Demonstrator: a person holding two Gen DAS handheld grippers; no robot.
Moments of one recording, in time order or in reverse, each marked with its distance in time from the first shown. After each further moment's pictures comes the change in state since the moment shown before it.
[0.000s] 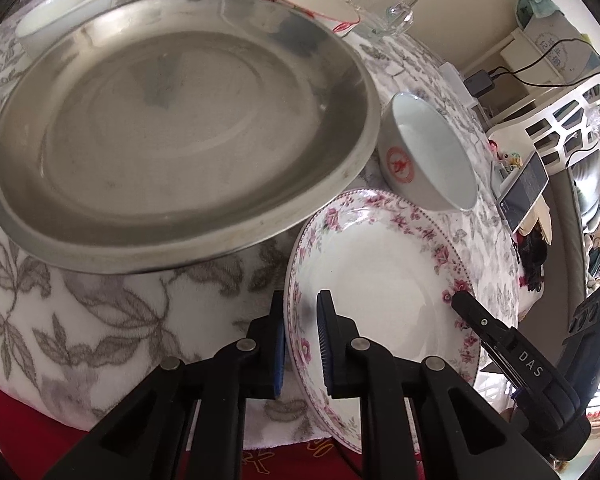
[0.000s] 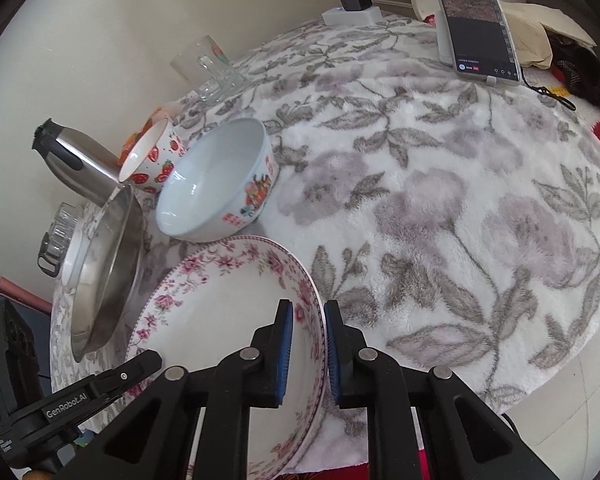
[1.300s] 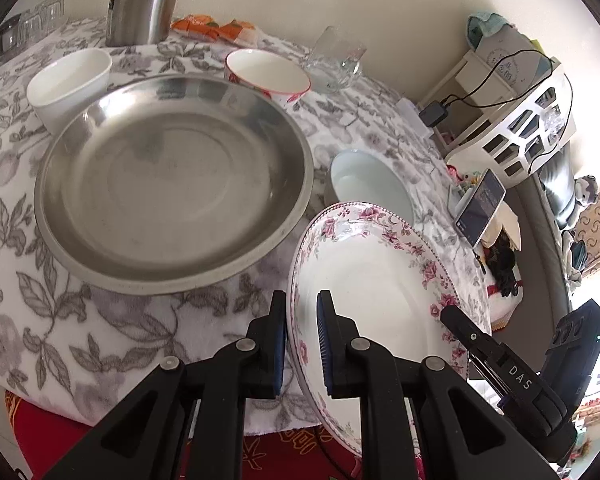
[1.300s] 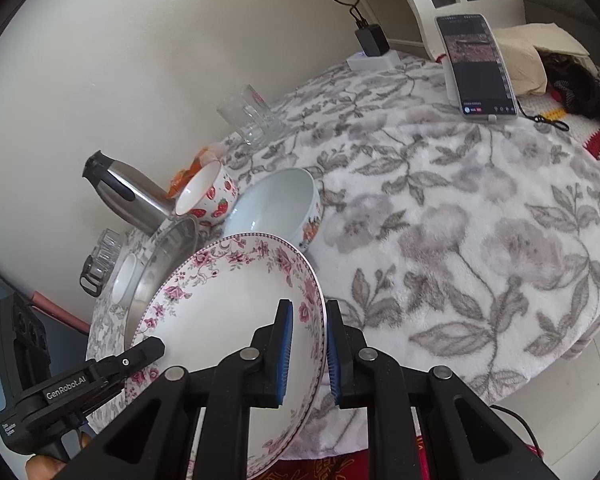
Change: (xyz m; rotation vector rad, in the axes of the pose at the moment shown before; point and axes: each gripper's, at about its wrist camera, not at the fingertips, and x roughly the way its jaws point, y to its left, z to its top) left arm -0.060 -0.012 -0.003 0.083 -0.157 -0.060; right arm -0.048 0.004 -0.011 0.006 -0.153 0.138
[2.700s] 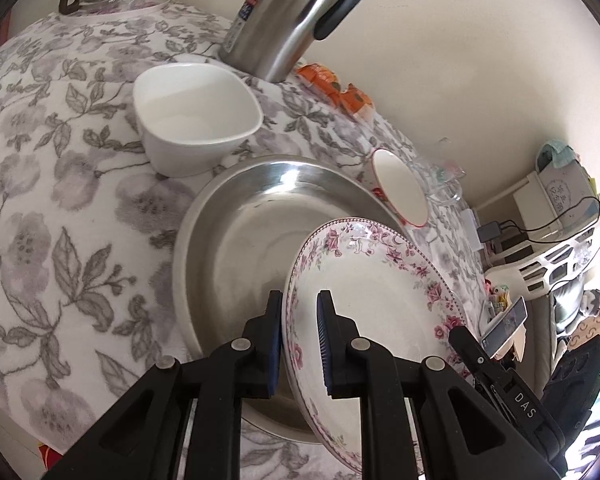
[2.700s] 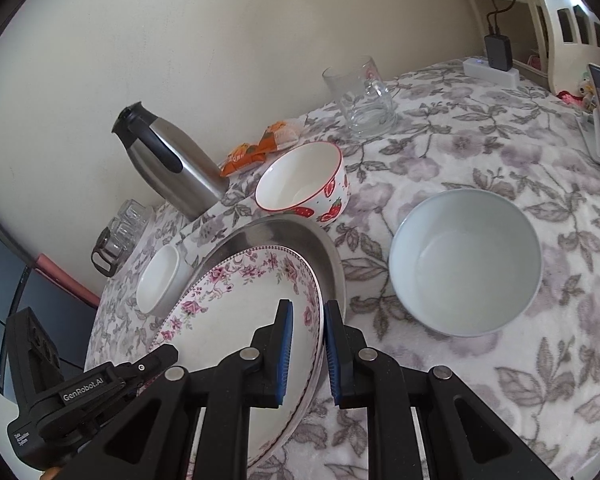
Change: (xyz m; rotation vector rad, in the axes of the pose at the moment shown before) left arm -0.023 0.135 0.066 -0.299 -0.138 0.030; right arm 0.103 0.142 0.023 -0.158 0.050 0.051
